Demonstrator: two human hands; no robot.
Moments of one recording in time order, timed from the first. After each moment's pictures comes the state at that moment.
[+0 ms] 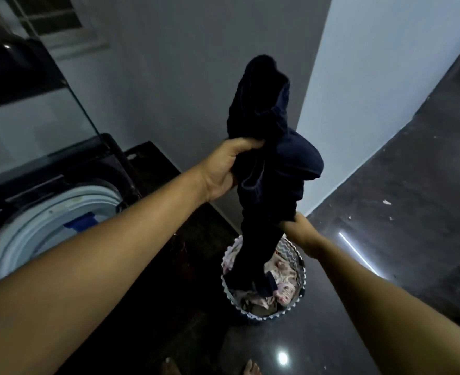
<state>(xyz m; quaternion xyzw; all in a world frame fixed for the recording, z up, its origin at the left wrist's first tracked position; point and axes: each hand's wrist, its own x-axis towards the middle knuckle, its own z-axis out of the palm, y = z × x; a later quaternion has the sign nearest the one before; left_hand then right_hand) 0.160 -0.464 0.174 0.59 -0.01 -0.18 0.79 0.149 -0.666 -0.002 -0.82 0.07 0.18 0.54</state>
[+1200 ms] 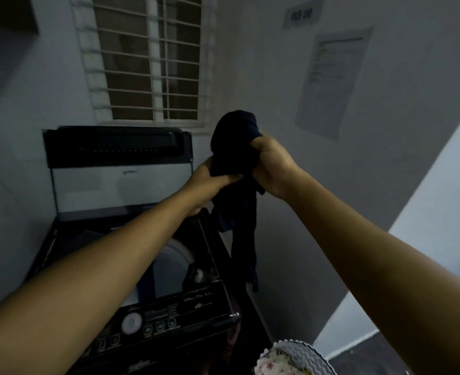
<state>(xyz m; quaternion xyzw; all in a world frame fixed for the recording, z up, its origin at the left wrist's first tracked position) 0.158 -0.220 0.264 0.72 0.04 0.16 0.67 0.194 -0.363 0.337 -0.61 -0.22 0.17 0.75</state>
